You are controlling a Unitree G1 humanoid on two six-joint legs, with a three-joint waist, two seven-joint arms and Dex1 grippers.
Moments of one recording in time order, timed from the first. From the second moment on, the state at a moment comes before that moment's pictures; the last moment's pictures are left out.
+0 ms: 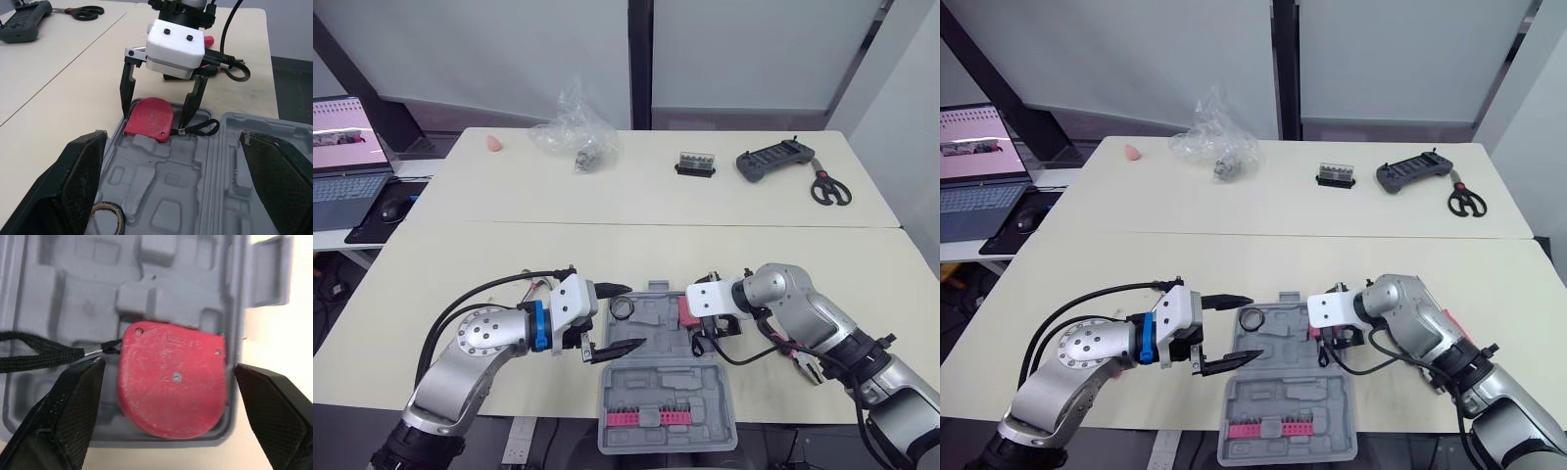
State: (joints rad) left arm -0.09 0.66 -0.12 -0.42 -0.36 0.30 -0.98; right arm -0.56 -0.65 0.52 -0.04 -0.30 0.30 1.15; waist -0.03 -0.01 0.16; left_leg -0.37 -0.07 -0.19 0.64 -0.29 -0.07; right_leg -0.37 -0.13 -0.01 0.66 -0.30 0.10
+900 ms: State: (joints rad) left arm -0.17 0.67 -0.13 -0.39 -0.38 0.31 -1.04; right arm -0.32 -0.56 0.22 0.09 0.07 0.02 1.08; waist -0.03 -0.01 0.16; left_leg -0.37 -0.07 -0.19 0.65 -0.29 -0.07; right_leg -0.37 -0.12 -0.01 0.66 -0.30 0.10
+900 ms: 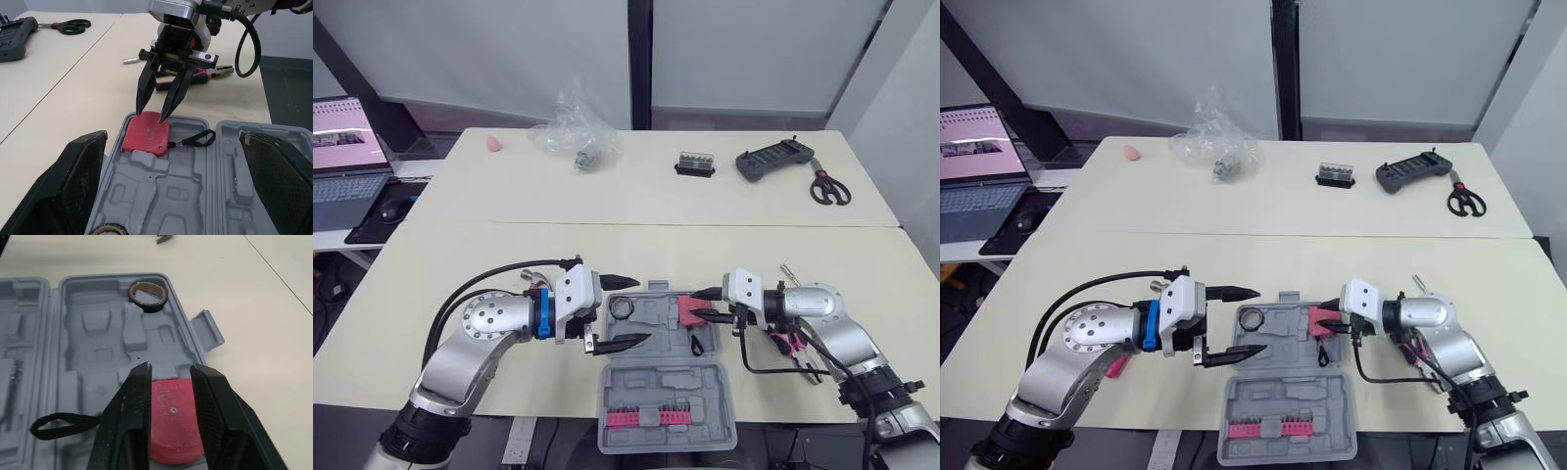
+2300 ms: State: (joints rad) left arm 0.00 0.89 0.45 -0.04 -0.55 0.44 -1.02; right arm -0.31 -0.78 -0.15 0.03 0.41 0.28 1.07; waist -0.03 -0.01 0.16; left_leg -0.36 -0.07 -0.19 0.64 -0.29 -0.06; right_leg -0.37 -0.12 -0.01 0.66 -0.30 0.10
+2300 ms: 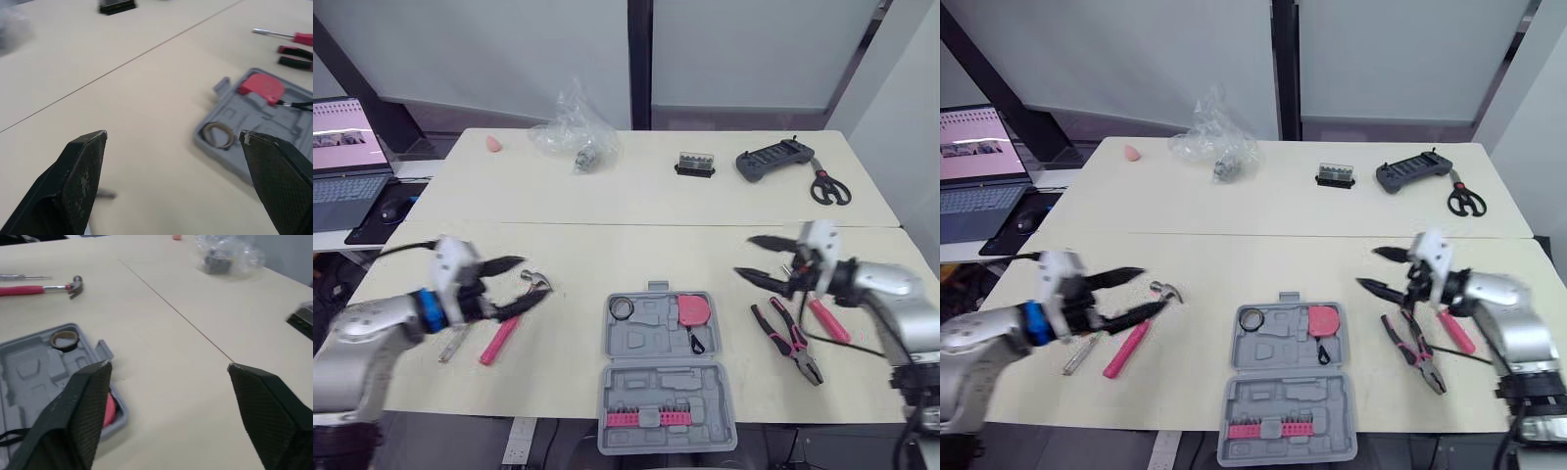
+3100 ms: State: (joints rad) left arm -0.03 0.99 0.73 0.78 -0.47 0.22 -0.86; right arm -0.28 -0.86 -0.41 0.79 0.31 -0.07 0.85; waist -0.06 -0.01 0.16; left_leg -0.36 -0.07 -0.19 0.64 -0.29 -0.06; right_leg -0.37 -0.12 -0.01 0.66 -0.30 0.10
